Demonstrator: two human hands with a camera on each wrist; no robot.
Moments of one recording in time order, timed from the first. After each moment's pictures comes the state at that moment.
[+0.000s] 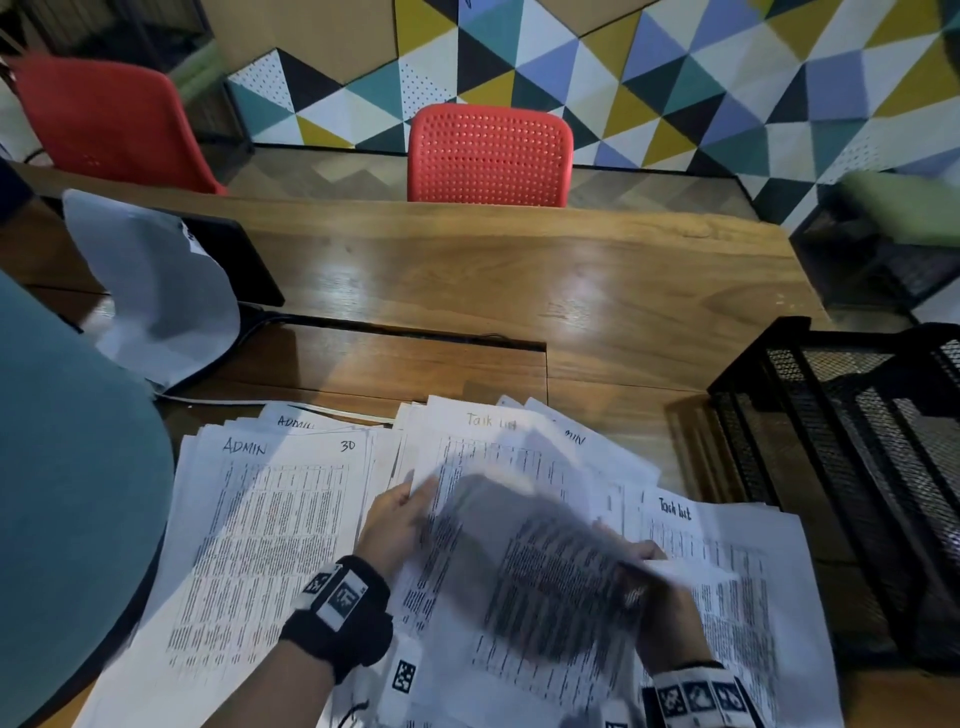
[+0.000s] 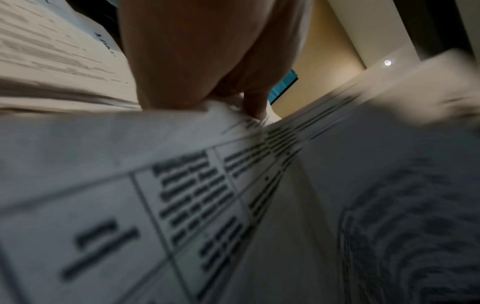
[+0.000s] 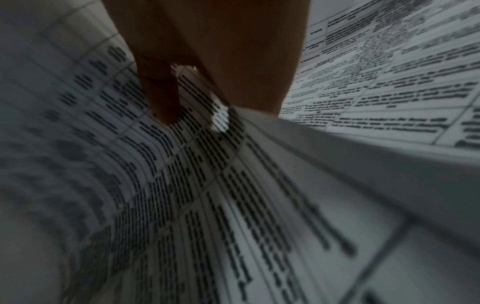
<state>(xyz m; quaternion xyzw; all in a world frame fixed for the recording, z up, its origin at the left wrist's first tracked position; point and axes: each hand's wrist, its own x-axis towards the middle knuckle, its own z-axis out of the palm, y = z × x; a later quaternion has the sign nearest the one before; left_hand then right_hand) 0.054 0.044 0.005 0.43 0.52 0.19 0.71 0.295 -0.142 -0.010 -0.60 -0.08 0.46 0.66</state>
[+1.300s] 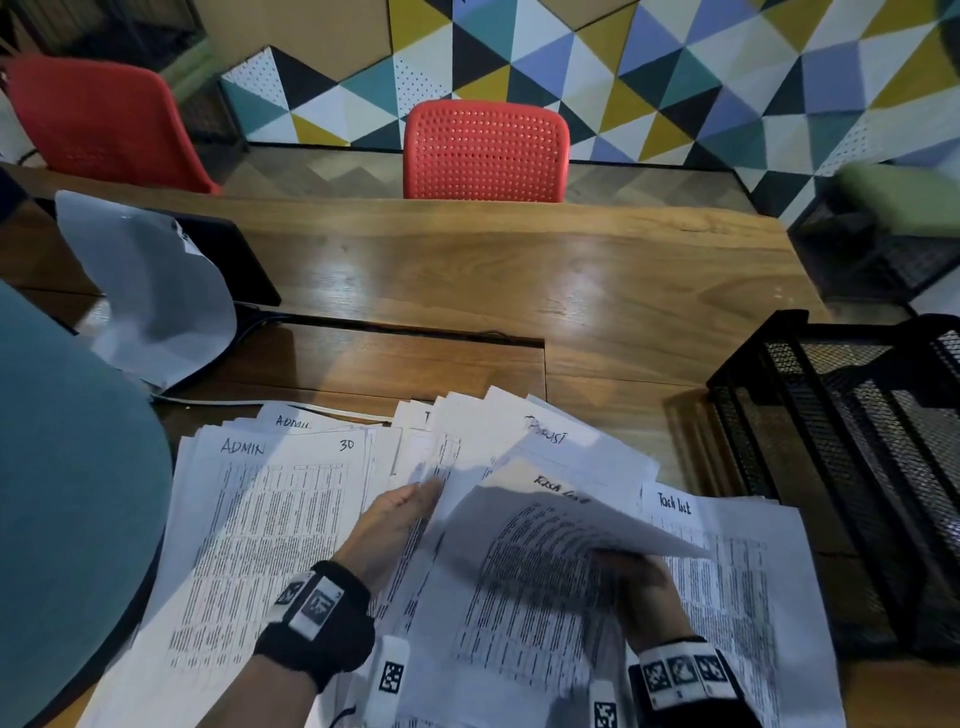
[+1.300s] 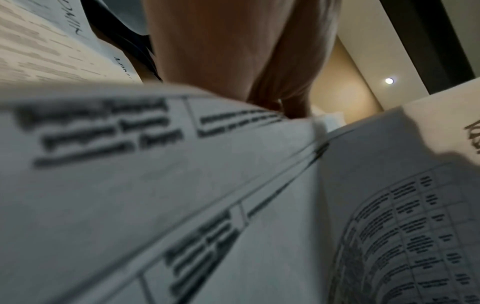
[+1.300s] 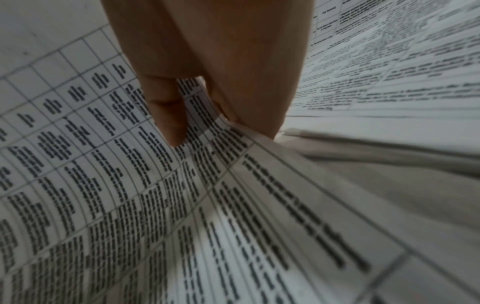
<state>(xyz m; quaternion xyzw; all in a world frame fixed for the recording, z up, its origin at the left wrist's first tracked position) 0.045 0.043 0.025 0.43 0.43 0.16 0.78 0.280 -0.123 0.002 -0.61 -0.06 0.48 0.63</state>
